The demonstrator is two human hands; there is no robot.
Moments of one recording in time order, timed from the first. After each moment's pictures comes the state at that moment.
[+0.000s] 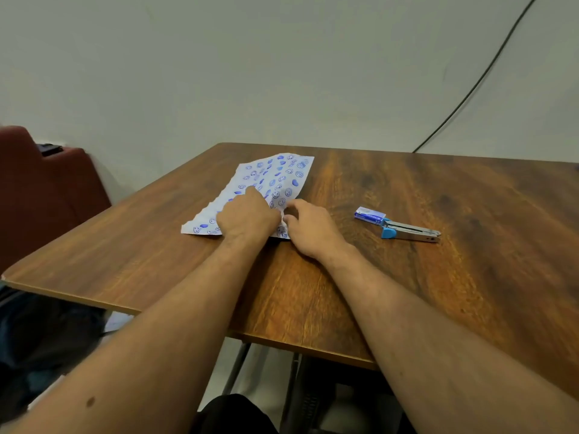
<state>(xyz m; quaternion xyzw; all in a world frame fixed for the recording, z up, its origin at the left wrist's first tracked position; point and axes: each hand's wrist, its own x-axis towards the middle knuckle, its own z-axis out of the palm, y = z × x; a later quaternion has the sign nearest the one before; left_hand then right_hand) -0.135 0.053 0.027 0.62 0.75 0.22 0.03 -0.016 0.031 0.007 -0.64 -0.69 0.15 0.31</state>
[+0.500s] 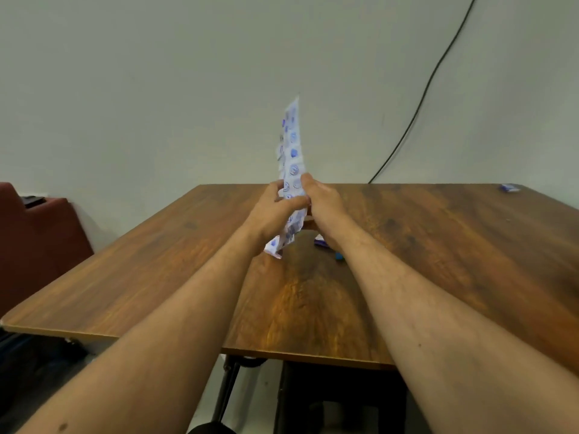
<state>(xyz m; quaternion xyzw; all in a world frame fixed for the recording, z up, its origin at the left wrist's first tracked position) -0.073 -0.009 0.109 0.65 0.42 0.43 0.47 0.047 -0.032 0.112 -0.50 -0.51 0.39 0.58</state>
